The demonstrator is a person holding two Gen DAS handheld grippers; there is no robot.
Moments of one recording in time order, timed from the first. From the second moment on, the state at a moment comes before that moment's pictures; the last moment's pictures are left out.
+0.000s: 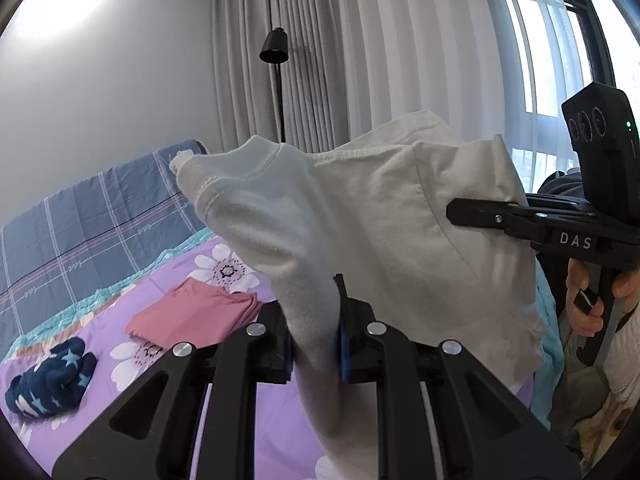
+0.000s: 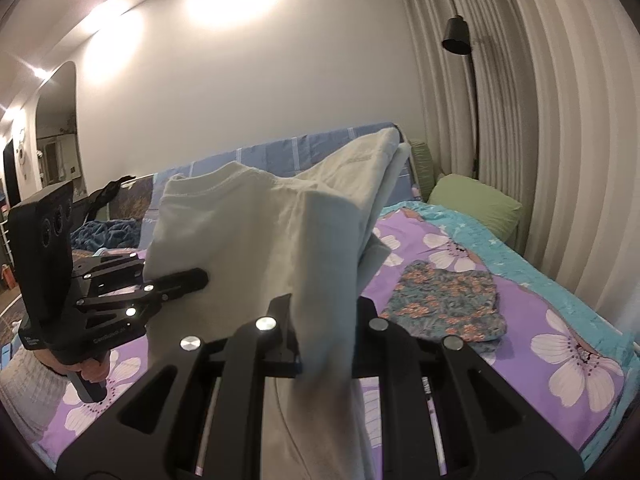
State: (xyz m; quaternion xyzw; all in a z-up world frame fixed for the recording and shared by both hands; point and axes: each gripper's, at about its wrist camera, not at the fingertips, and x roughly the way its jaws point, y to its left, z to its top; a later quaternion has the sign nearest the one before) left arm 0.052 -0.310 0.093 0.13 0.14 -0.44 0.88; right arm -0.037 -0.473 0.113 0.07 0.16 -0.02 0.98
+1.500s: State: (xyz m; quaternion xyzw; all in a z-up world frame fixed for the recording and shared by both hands) left arm 0.155 -0.485 -0.030 0.20 0.20 -0.40 0.87; right arm 0.062 -0.602 -0.026 0.11 0.31 -0.32 0.89
